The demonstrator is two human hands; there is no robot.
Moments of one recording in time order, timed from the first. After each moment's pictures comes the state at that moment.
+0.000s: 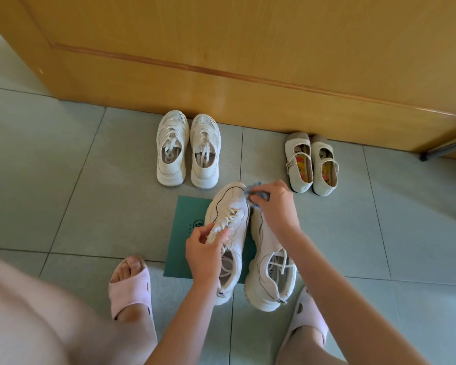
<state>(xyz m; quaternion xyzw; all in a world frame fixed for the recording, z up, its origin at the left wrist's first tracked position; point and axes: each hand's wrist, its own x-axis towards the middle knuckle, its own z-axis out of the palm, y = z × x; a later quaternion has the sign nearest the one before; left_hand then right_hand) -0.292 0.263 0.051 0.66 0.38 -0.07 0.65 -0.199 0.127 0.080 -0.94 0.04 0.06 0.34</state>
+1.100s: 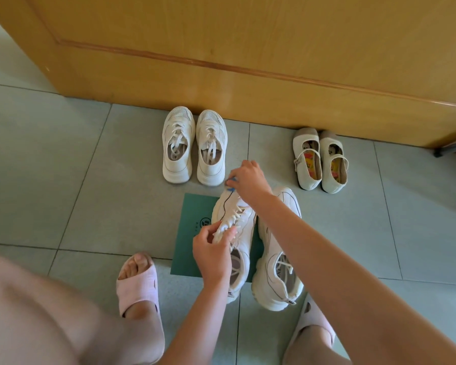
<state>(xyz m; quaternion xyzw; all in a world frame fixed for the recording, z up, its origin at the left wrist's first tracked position) -0.289 0.257 0.058 0.66 0.40 -0.04 0.64 -0.138 0.178 0.044 -0.97 -0.13 0.16 0.11</state>
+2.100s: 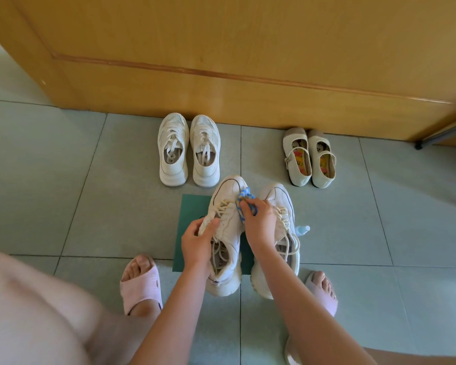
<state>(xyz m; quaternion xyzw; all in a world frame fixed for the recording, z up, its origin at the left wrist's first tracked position) -0.287 0.292 0.055 0.59 0.38 -0.10 0.71 -0.248 0.176 0.055 -0.85 0.23 0.03 0.47</state>
